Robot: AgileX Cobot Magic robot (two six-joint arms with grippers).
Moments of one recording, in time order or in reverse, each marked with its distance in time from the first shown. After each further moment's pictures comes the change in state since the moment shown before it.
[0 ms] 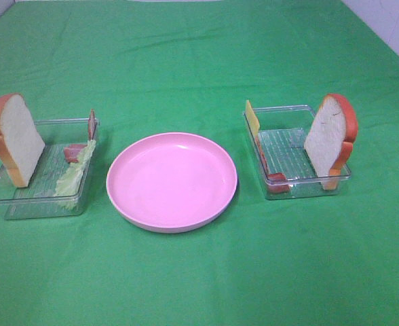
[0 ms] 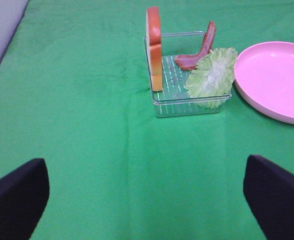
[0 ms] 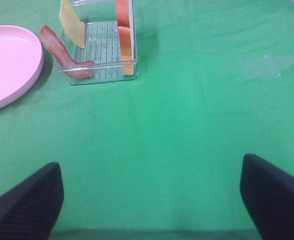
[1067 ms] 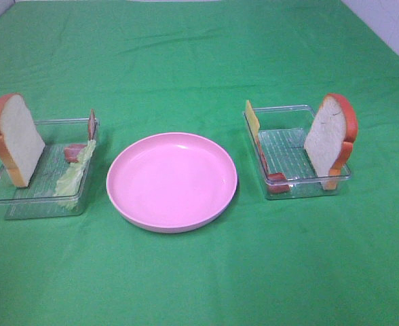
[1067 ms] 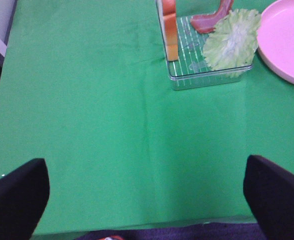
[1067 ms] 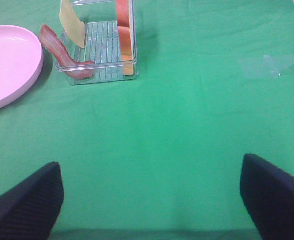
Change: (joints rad) left arm 0.000 0.392 -0.189 0.065 0.053 0.058; right arm 0.000 0.000 0.000 0.000 0.000 0.000
